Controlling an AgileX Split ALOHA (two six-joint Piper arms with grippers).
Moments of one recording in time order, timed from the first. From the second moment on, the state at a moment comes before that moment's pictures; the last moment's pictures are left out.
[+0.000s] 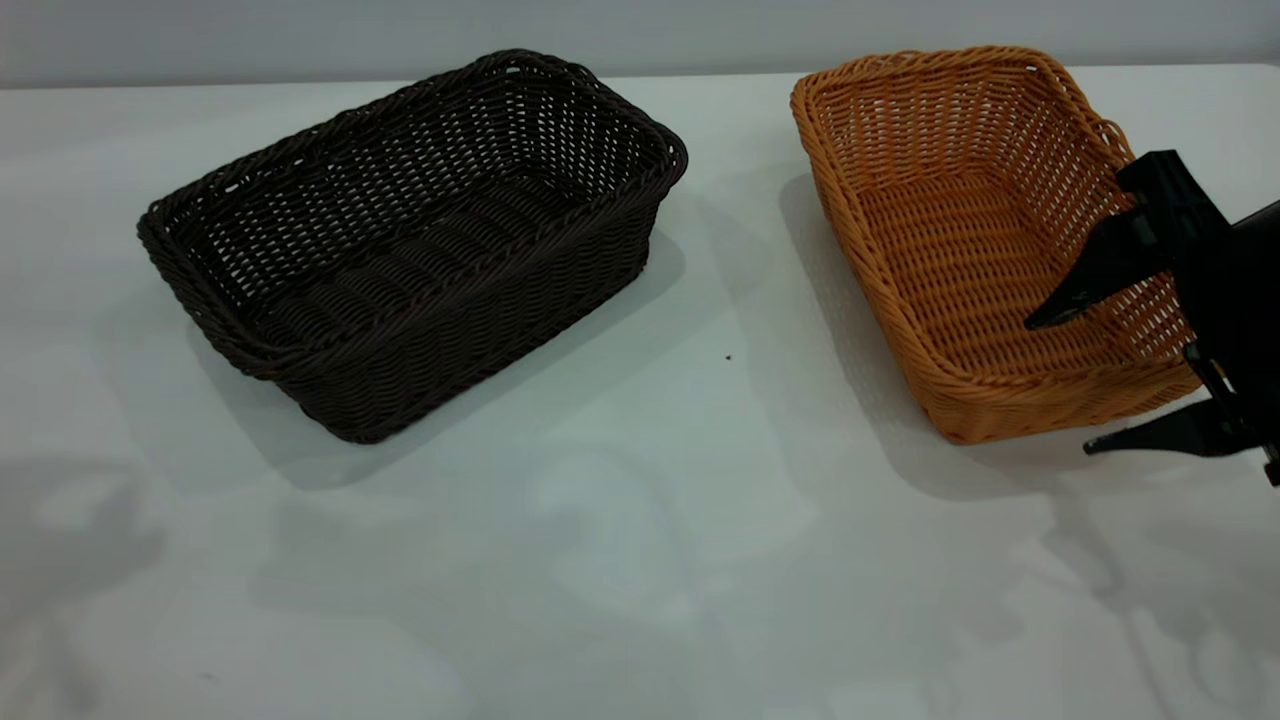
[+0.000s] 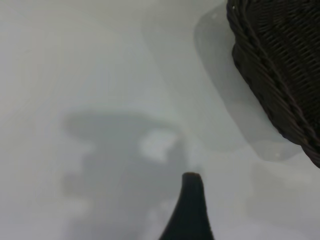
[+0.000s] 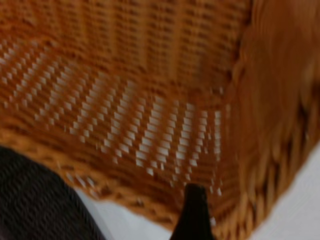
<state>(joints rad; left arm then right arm) 0.02 1.28 -0.61 -0.05 0.33 -0.18 0.04 1.96 -0.57 1.81 0.40 -0.57</state>
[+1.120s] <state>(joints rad) 0.00 1.80 -0.89 -0.45 0.30 -0.15 0.04 2.01 -0.62 1.82 0.34 -0.57</state>
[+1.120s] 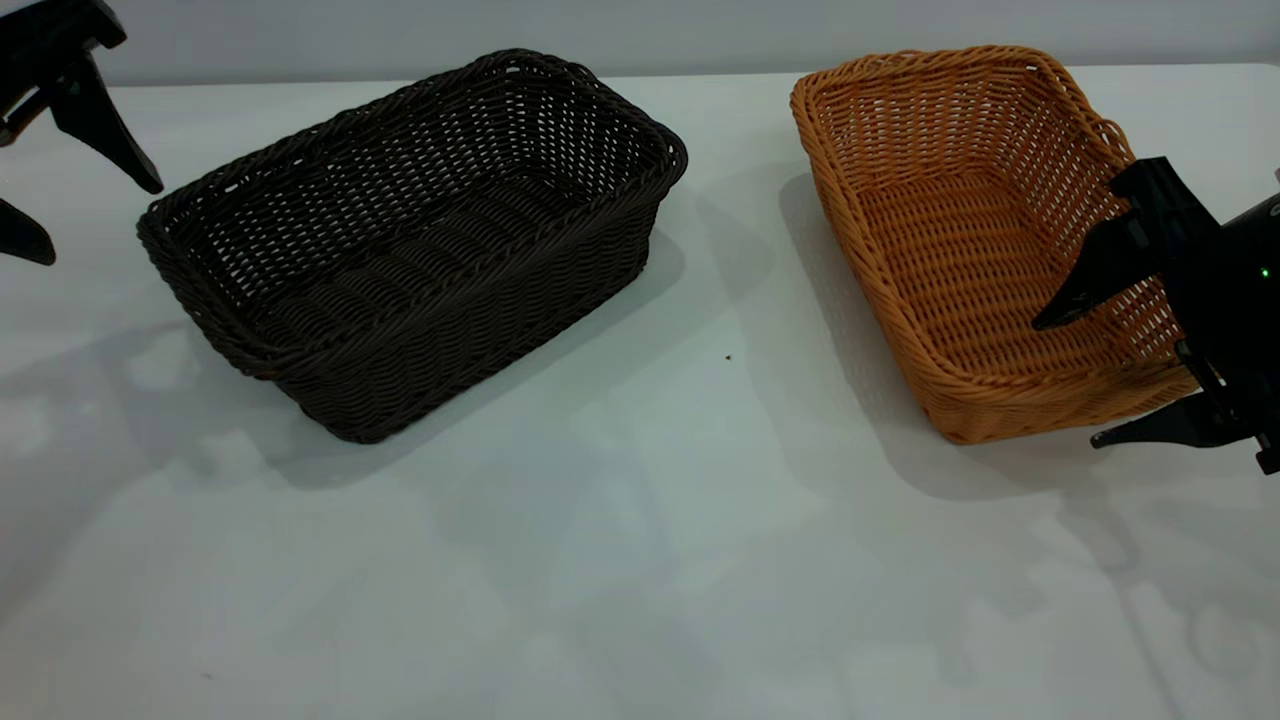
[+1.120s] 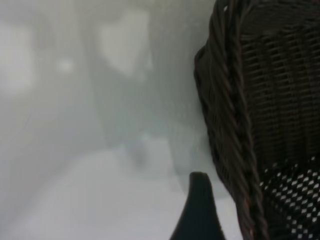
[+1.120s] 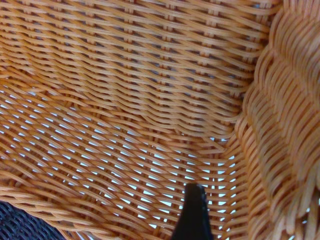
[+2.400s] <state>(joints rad) -0.10 2.18 -1.11 -0.49 0.32 -0.14 0.04 2.10 -0.70 1.82 0.28 -0.58</state>
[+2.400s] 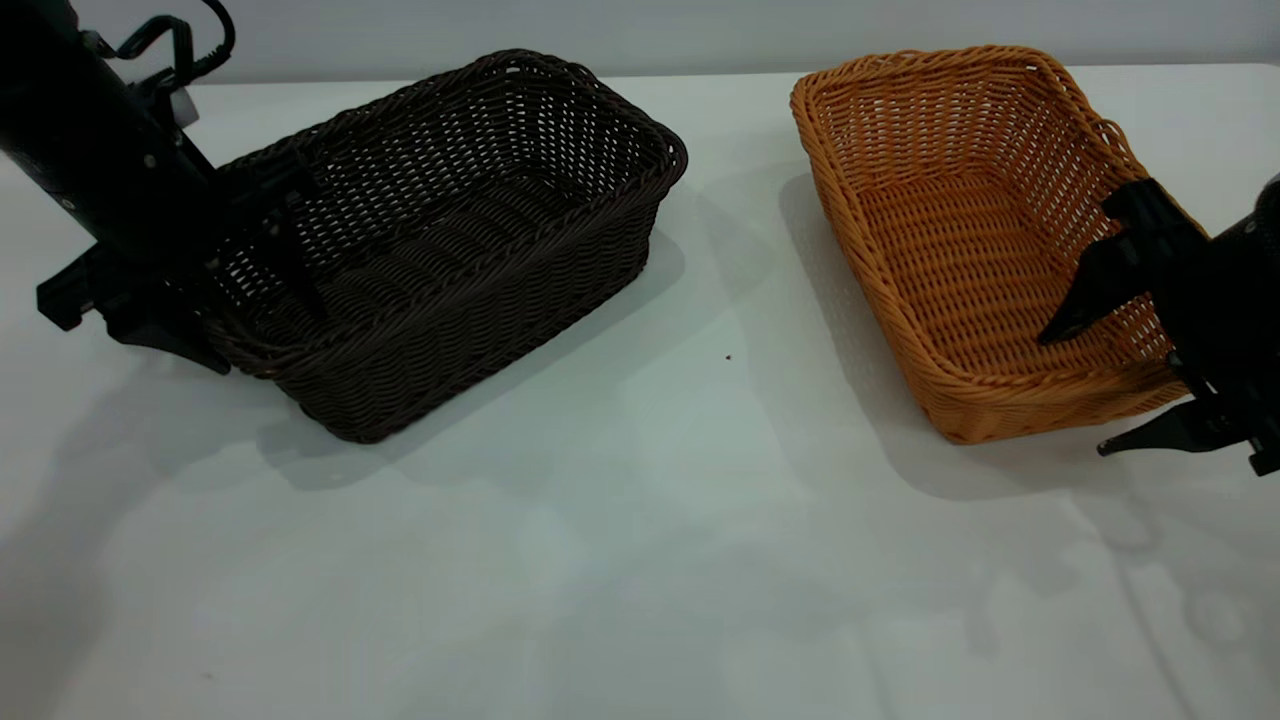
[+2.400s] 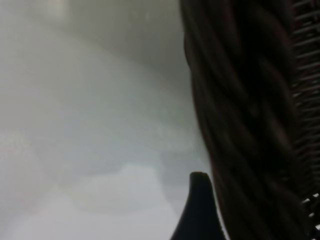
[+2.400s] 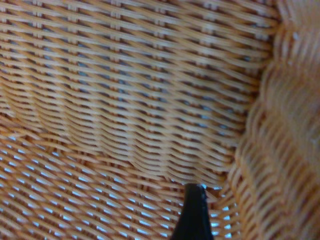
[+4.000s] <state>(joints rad) -0.23 2.27 -1.26 -0.48 0.48 0.17 -0.06 2.04 -1.37 0.71 0.99 -0.27</state>
